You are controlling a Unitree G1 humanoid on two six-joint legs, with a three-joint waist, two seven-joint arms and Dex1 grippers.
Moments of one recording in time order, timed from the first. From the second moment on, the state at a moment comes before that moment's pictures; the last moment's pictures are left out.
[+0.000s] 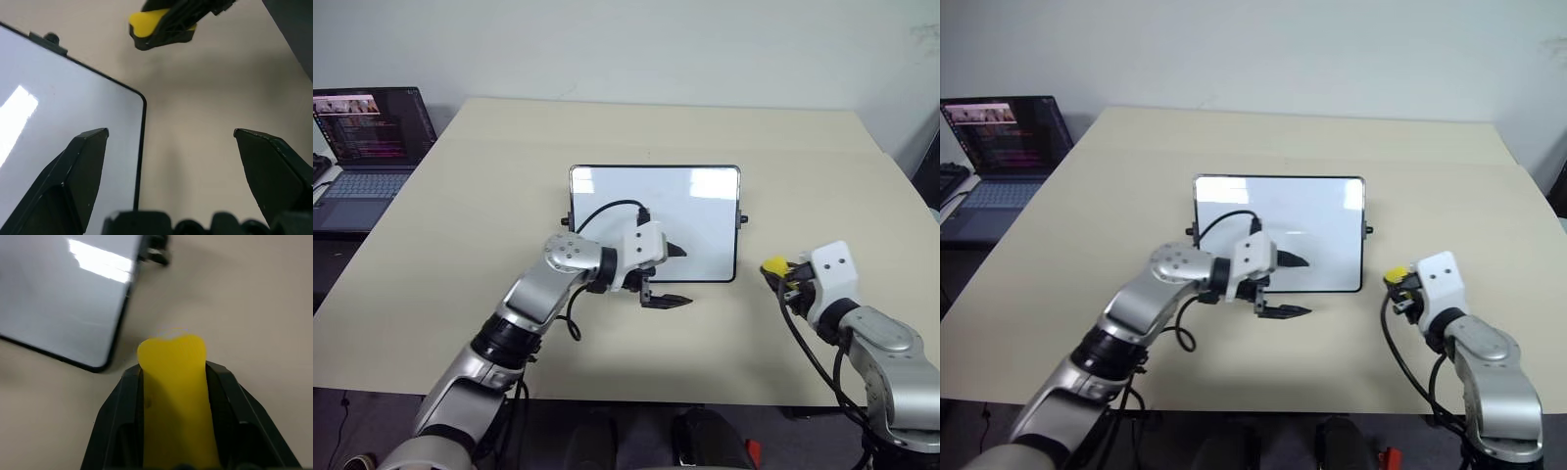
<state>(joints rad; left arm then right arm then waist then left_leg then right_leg) -0.67 0.43 -0.40 0.00 -0.16 0.32 -1.09 -0.05 -0.31 -0.26 -0.66 0.06 0.99 0.44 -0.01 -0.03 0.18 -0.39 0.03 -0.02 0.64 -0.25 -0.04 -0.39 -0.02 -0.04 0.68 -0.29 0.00</state>
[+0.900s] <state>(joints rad) -0.75 0.24 -0.43 0.15 -0.08 0.15 -1.06 -0.20 -0.27 -0.29 -0.23 0.14 0.77 0.25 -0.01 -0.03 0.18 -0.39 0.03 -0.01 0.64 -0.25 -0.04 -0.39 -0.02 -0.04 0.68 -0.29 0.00</state>
